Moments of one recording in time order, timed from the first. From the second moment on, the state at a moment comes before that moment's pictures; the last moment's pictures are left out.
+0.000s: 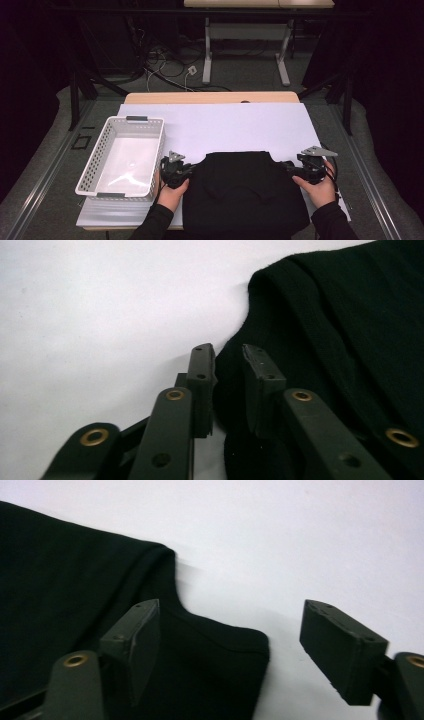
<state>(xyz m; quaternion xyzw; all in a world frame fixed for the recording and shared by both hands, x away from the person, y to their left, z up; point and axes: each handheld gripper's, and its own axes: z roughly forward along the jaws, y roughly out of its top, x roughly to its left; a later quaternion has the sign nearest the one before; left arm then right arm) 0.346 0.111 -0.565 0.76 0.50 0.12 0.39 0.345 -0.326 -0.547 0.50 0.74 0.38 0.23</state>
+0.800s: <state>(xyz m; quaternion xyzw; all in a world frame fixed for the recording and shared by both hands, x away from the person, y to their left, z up) 0.346 0.112 -0.561 0.76 0.50 0.12 0.39 0.349 -0.331 -0.559 0.51 0.76 0.36 0.19</state>
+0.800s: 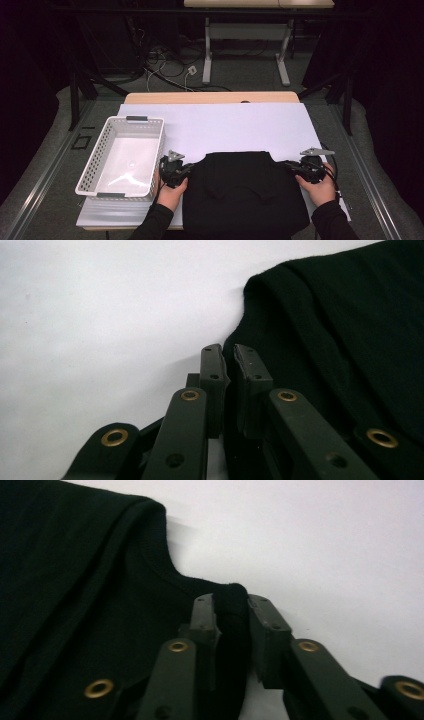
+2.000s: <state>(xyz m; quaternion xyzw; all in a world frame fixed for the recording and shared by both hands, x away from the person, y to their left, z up) 0.335 0.113 -0.512 0.76 0.47 0.10 0.44 0.319 -0.329 -0.506 0.47 0.75 0.42 0.19</state>
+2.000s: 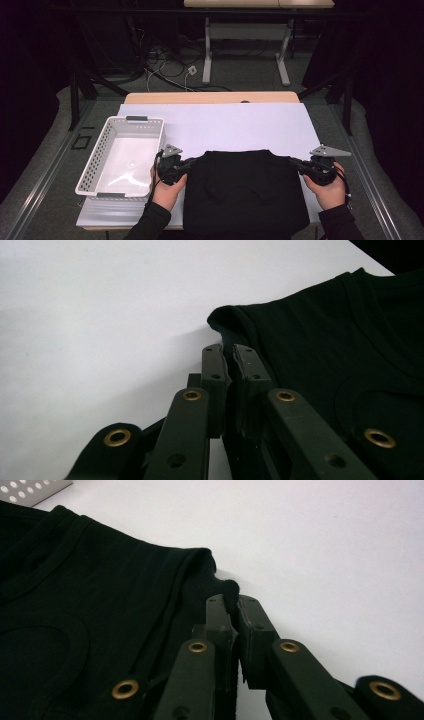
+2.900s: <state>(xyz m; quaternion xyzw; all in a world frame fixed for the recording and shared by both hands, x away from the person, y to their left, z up) 0.389 0.116 -0.445 0.77 0.46 0.09 0.44 0.350 -0.348 -0.444 0.46 0.75 0.43 0.20</state>
